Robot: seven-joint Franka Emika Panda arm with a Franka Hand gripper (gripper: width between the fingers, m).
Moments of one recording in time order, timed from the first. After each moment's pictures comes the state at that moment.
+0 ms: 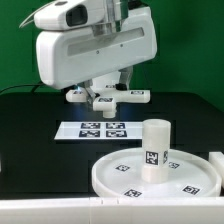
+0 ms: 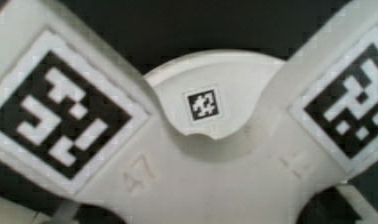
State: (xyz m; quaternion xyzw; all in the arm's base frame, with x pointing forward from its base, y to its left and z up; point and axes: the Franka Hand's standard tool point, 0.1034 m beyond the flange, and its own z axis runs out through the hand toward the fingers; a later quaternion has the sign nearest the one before) arm 0.540 -0.027 0.123 -0.95 -0.30 0.02 0.07
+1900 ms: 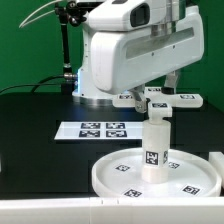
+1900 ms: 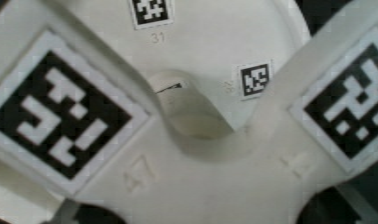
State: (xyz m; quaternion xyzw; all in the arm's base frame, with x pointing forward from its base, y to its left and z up) arm 0.572 0.042 0.122 -0.94 -0.33 0.02 0.07
